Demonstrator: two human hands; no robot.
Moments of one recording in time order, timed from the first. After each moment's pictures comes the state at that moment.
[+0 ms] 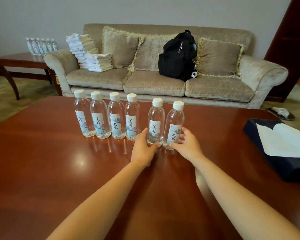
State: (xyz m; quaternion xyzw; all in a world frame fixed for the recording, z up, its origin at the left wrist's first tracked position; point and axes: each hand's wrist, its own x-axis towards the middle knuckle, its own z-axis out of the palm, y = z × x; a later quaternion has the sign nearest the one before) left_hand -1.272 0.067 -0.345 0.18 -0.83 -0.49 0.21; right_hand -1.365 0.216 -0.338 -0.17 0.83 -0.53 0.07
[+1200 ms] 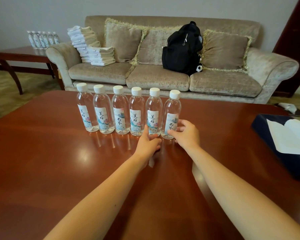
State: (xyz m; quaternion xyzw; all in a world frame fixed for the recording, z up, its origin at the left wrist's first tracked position) left_hand -1.273 0.062 -0.344 0.20 -0.67 -0.71 0.11; right_hand -1.373 0.178 -0.338 -0.13 0.85 -0.51 0.00
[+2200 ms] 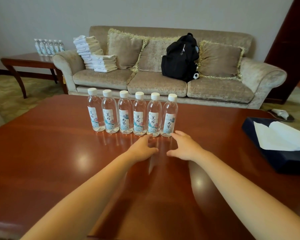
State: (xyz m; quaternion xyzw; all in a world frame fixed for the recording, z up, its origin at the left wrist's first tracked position) left_hand -1.223 0.052 -0.312 0.15 -0.89 -0.42 0.00; right_hand -1.308 0.217 -0.291 -0.33 0.93 -0.14 0.11
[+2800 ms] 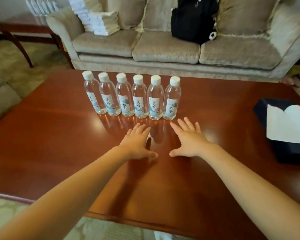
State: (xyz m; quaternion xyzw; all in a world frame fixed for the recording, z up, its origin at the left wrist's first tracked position) left_hand -1.199 0.052 -0.293 0.11 -0.98 -0.12 -0.14; right_hand -1.312 0.235 -0.284 -0.39 0.91 0.02 0.18
